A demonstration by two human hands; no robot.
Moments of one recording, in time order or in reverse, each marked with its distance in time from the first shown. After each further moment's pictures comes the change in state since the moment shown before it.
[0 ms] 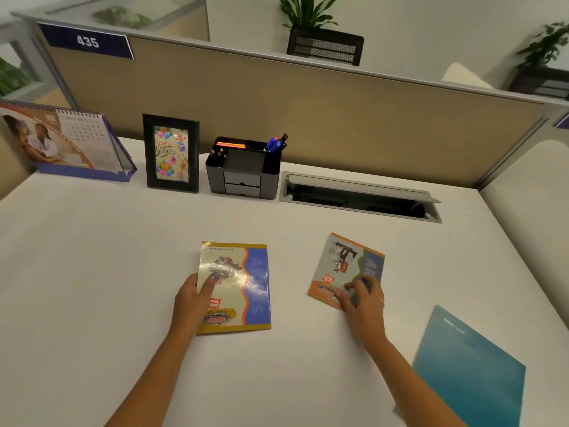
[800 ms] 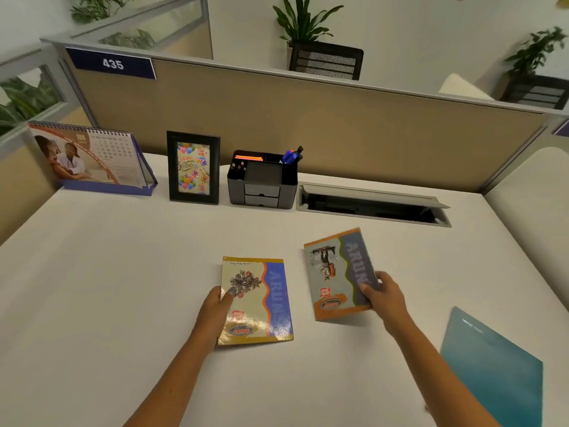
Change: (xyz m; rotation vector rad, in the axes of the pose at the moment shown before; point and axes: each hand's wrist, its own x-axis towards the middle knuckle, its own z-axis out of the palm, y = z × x) left_hand 0.009 -0.003 -0.033 -0.067 -0.222 -0.160; right_hand 0.002 -0.068 -0.025 0.400 -0.080 0.326
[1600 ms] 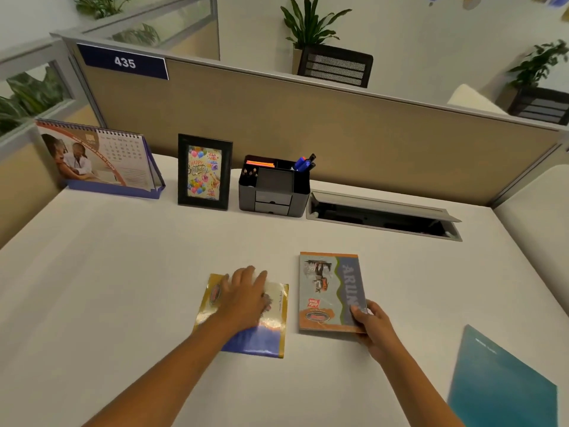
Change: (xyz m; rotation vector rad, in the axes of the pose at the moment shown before) left_hand 0.031 0.042 0.015 1.222 -0.086 0.514; right_hand -0.014 0.007 0.047 0.442 -0.149 0.348
